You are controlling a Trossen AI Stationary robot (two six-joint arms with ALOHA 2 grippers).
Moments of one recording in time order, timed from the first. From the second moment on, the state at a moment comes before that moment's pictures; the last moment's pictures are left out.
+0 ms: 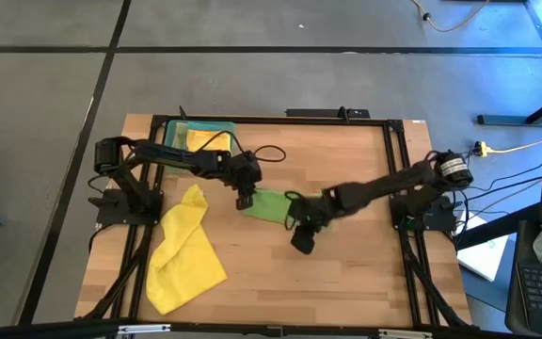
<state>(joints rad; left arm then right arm) 0.22 1.65 0.92 -0.28 0.07 -0.02 0.19 1.67 1.10 -0.44 -0.15 0.70</state>
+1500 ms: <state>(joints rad) -0.35 1.62 0.92 -0.06 -0.66 -1.68 -0.49 1.85 1.01 -0.98 -0.57 -0.30</state>
